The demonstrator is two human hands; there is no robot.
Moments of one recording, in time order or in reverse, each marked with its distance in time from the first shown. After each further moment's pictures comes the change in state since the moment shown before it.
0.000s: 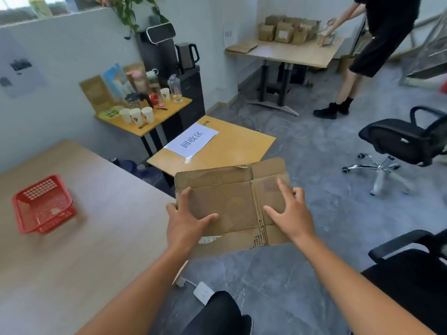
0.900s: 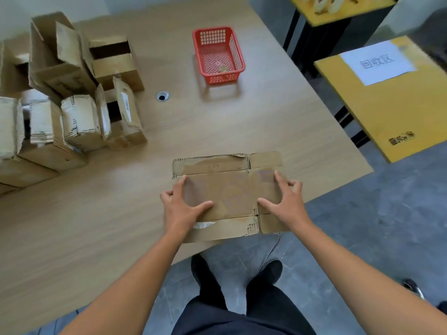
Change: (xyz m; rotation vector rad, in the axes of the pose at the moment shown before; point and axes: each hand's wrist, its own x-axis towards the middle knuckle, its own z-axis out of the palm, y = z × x) left_hand -0.224 -0.399 -0.258 -0.095 0.269 -0.721; right_hand -0.246 -0.224 0.343 -0.032 -0.678 -0.269
